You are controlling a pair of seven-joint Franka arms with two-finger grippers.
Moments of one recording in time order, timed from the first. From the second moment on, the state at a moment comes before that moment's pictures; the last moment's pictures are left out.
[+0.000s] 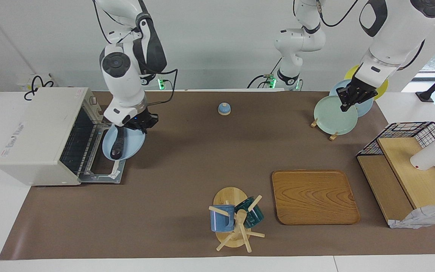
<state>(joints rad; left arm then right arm) -0.08 -0.03 0.00 -1.65 -0.03 1.60 -0.06 0.45 0.08 -0.05 -1.87 -0.05 1.85 0.18</state>
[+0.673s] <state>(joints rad) -0.08 -0.03 0.00 -1.65 -0.03 1.61 -0.06 0.85 0.49 -0.05 -1.41 -0.06 1.83 0.69</state>
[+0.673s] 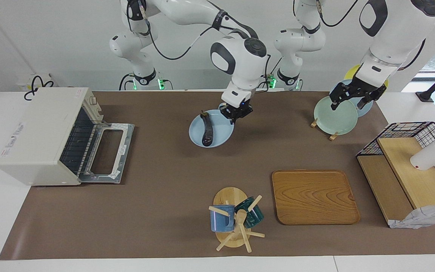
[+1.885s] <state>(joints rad) -0.08 -0.03 0.00 -1.65 -0.03 1.63 -0.06 0.71 0.38 -0.07 -1.57 0.05 2.04 0.47</state>
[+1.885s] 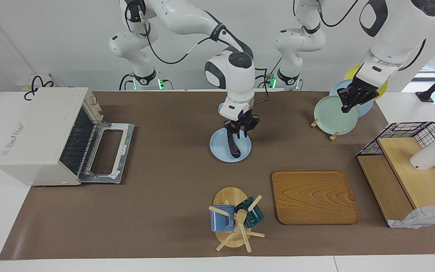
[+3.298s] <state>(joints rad) -0.68 0.18 -0.04 -2.04 -0.13 2.28 -0.39 0.16 0.13 -0.06 -2.29 -0.28 2.35 0.03</state>
